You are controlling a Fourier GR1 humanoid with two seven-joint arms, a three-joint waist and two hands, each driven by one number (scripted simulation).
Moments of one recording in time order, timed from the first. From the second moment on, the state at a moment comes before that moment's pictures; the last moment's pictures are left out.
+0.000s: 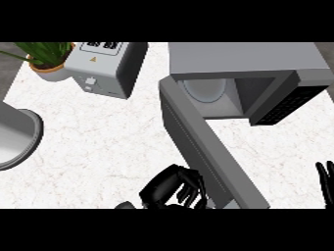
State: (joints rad) left arm -0.22 0.01 -0.74 -1.20 -0.14 0.03 -0.26; right arm 0.42 -0.14 -0.12 -1.72 -0.25 0.32 -0.62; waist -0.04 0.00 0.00
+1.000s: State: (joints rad) left arm -0.61 0.00 -0.89 -1.07 0.32 0.49 -0.32; right arm 0.43 -0.23 -0.12 -1.97 -0.35 0.39 -0.47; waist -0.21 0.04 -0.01
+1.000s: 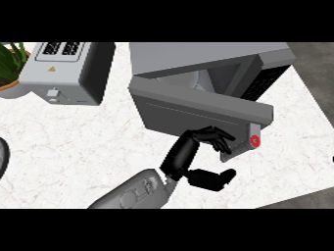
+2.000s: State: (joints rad) left arm -0.85 0.00 -0.84 -0.92 0.57 0.61 -0.44; right arm 0.33 -0.32 -0.14 -2.02 -0.52 0.46 -0.39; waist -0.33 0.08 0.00
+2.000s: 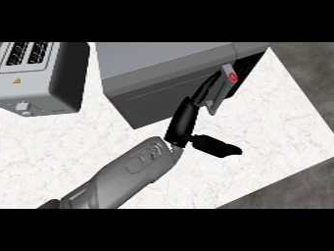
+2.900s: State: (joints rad) left arm -0.87 0.01 -0.90 -0.86 0.68 0.66 -0.58; right arm 0.25 -0.40 -0.18 -2.02 -0.63 0.47 -0.31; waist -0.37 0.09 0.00
